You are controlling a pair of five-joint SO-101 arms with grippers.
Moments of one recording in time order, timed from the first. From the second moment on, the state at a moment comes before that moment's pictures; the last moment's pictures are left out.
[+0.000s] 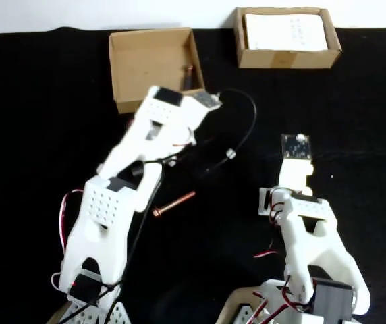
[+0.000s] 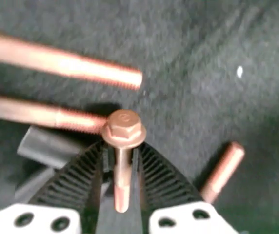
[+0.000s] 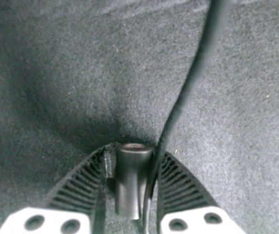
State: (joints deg) left arm 14.6 45.0 -35.6 95.0 -17.9; right arm 2.5 -14.2 63.4 25.6 5.8
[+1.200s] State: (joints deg) left arm 22.5 -72.8 47.2 43.8 0.5; right arm -33.8 -102.8 93.6 18.3 5.9
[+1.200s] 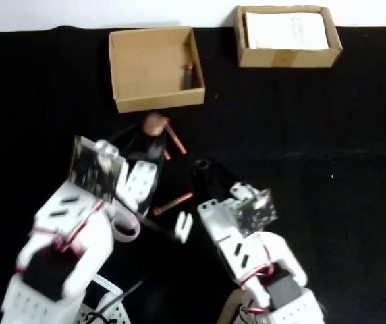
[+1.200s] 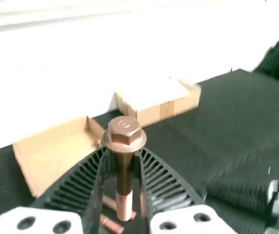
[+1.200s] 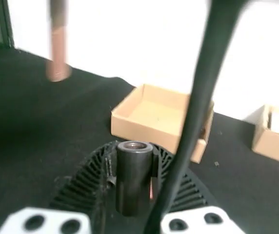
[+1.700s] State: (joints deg) left arm 31.3 -45.8 29.0 44.2 12.4; right arm -33.3 -102.7 96.0 6.8 -6.5
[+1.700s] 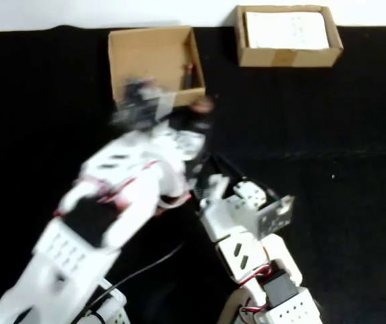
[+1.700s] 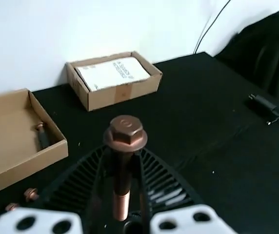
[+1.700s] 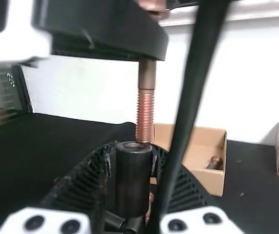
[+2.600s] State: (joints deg) left arm 34.7 -43.4 19.1 52.7 12.7; right arm -30.7 -102.7 96.0 6.8 -7.7
